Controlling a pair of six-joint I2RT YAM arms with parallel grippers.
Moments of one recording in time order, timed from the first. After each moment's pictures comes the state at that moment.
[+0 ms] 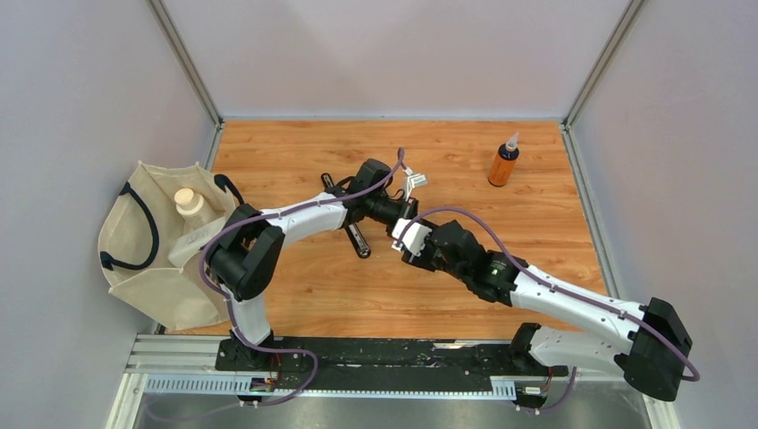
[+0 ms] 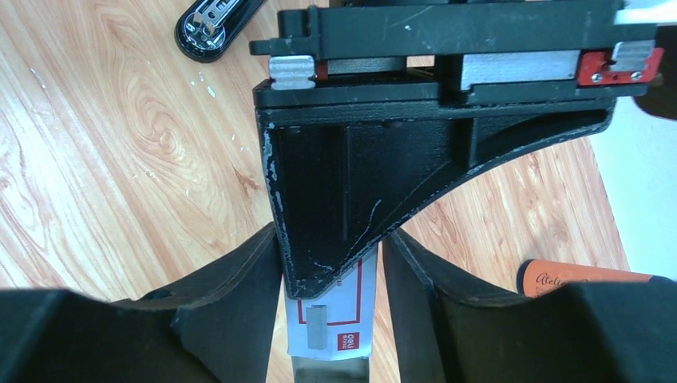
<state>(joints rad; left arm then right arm) -0.71 1.82 1.22 -0.09 0.99 -0.44 0.95 1.07 0.70 -0.18 0.22 -0.47</state>
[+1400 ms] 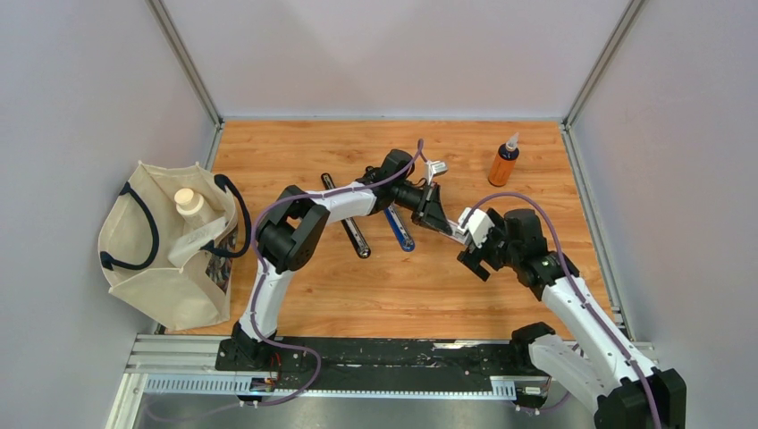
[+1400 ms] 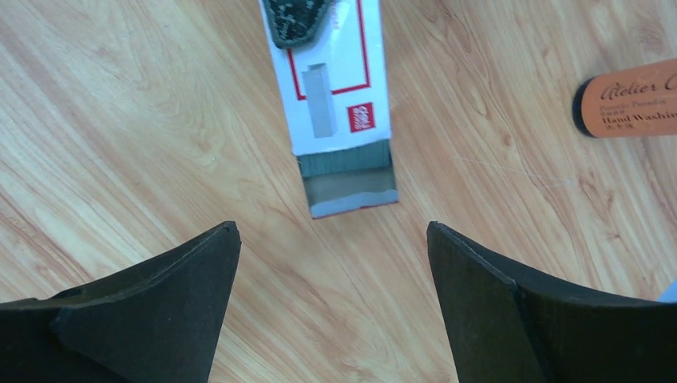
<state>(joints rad) -0.71 2.19 1.53 0.10 1.12 -0.75 0.32 0.85 0.59 -0.49 -0.22 -0.65</state>
